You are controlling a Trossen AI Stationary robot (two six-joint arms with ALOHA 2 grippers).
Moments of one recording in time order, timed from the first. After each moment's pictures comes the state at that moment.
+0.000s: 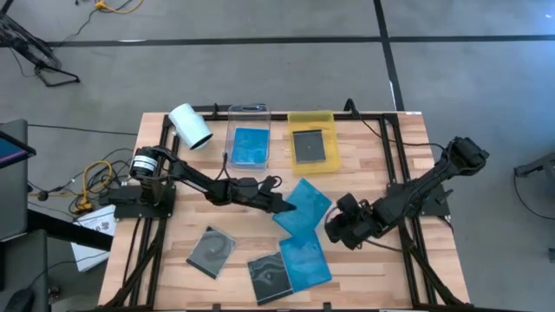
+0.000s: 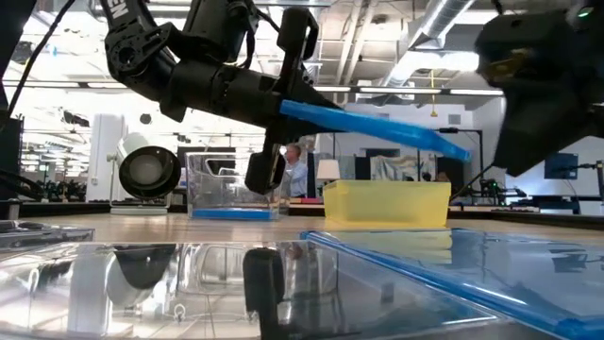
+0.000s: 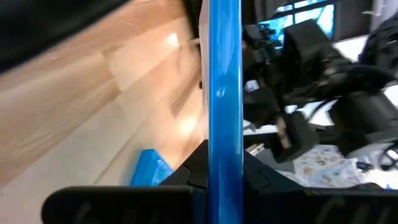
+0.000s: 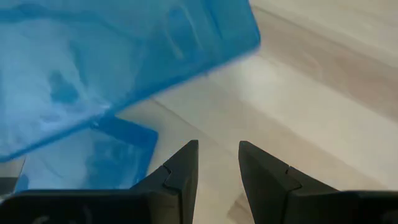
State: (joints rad) left arm -0.07 1.88 0.78 0.91 0.08 -1.30; right arm 0.58 1.42 0.80 -0.65 0.44 1.49
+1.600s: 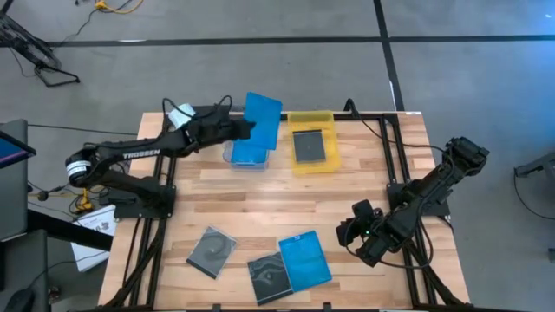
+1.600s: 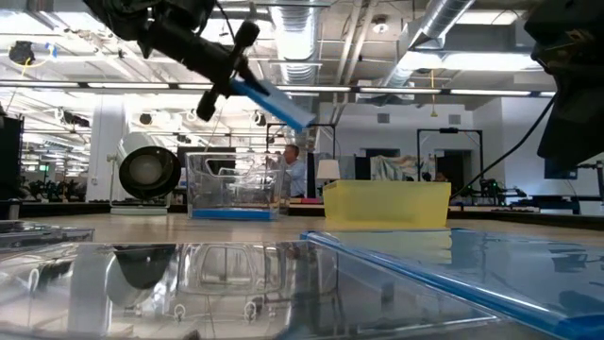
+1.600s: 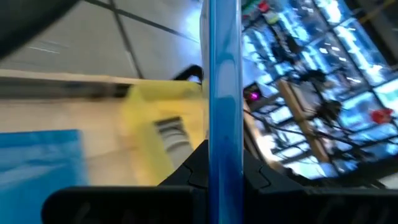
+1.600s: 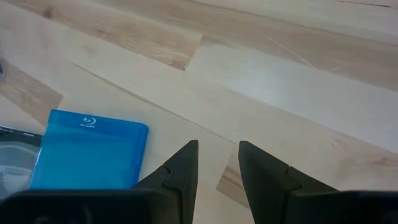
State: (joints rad) left arm 0.48 1.25 0.78 0.20 -0.07 -0.90; right arm 0.78 1.42 0.80 -0.80 0.59 1.88
